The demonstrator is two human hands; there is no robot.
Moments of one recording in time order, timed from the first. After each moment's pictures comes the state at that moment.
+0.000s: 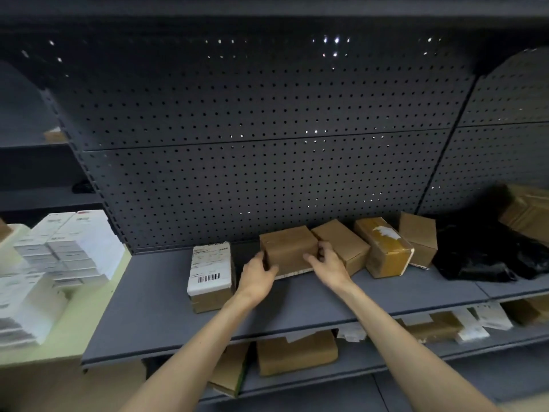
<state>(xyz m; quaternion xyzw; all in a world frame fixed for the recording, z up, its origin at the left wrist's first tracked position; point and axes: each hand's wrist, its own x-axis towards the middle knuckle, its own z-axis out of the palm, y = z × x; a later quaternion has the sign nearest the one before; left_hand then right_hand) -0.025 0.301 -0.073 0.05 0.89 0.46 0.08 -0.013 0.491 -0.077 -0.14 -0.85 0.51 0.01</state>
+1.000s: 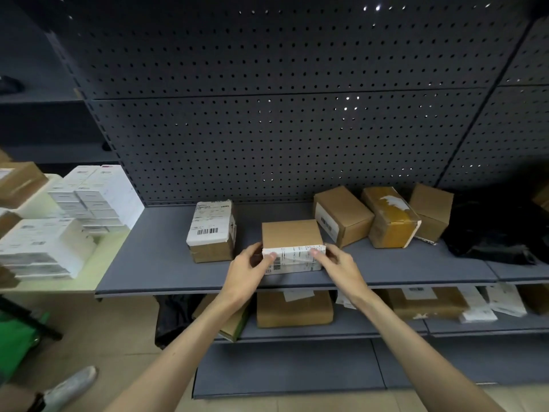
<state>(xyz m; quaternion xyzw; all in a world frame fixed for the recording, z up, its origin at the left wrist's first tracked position) 0.055 0.295 -0.100 -0.01 0.84 0.54 0.06 0.061 0.520 -0.107 -0.07 -0.80 0.59 -0.05</state>
